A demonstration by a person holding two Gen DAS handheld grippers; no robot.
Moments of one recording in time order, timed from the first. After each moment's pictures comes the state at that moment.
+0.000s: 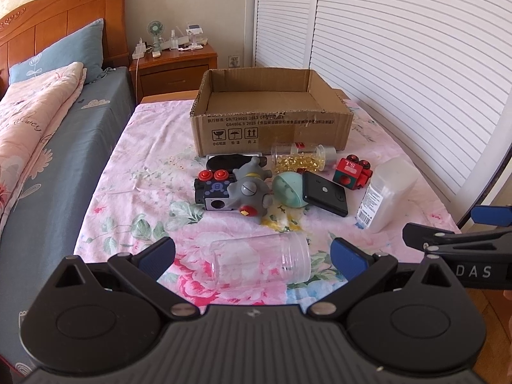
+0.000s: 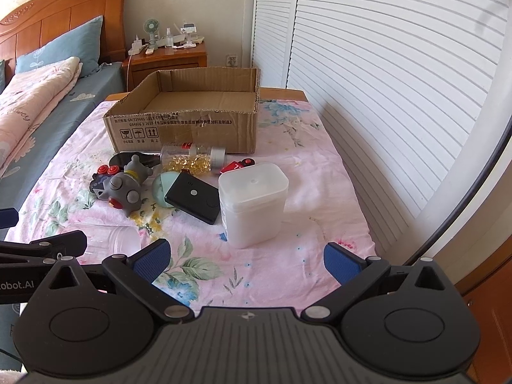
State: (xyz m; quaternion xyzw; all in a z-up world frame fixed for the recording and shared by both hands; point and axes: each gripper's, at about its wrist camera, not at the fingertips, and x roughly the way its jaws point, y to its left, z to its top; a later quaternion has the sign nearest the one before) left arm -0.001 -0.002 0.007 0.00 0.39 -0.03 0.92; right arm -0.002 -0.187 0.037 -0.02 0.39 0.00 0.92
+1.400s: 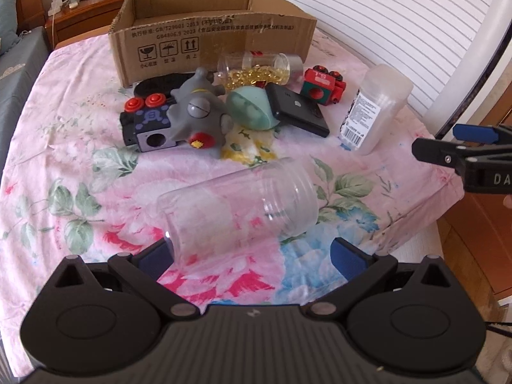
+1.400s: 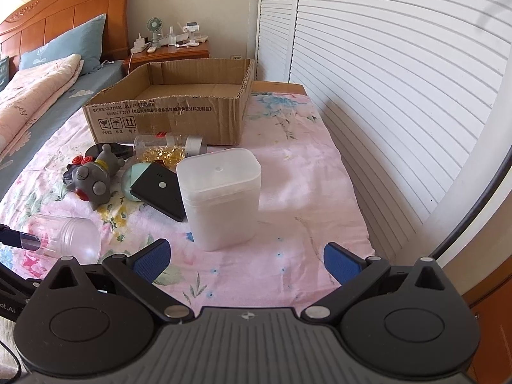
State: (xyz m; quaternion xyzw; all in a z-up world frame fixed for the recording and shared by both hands) left arm 0.046 0.009 -0.070 0.01 0.49 -0.18 0.85; right arm 0.022 -0.223 -0.004 -0.02 0.38 0.01 0.92
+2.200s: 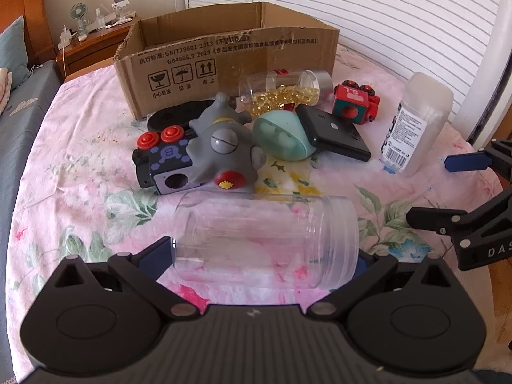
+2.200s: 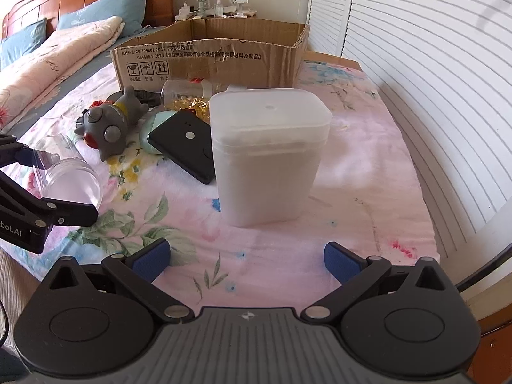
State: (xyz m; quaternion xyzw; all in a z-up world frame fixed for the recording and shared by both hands) left arm 0.068 0.006 -0.085 0.06 0.44 -0.15 0.88; right arm 0.049 -0.210 -0.060 -0.06 0.41 0.11 0.90
